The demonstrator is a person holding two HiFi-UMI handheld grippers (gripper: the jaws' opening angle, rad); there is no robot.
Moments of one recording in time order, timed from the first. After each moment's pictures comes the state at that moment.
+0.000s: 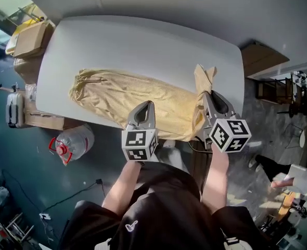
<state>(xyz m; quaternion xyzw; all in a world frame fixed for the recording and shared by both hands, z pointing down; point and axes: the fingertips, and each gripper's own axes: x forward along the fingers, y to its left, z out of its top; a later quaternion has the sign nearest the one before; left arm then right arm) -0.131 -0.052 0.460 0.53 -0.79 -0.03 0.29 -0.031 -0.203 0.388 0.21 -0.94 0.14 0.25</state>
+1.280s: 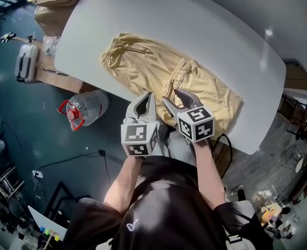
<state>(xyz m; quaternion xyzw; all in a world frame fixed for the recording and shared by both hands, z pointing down) -0.231 0.090 0.531 0.41 -0.84 -0.02 0.35 -0.197 0.041 0.567 -0.09 -0.89 0.17 0.41</state>
